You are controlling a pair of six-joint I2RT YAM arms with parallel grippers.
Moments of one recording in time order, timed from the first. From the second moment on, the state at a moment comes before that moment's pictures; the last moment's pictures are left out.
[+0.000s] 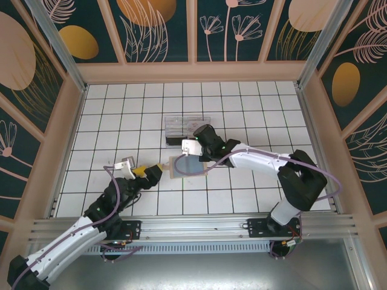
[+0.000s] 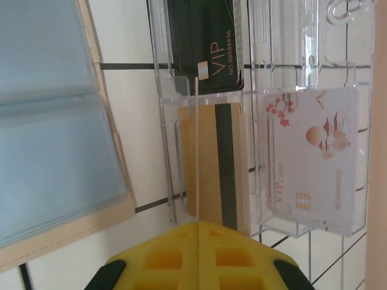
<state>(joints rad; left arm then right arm) -0.73 0.30 0.05 0.01 -0.18 -0.85 0.85 1.61 1.01 -0.25 0.25 -0.88</state>
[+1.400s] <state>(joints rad) -0.73 0.27 0.04 0.00 -0.19 -0.85 0.79 1.80 1.09 -0.20 0.31 -0.92</state>
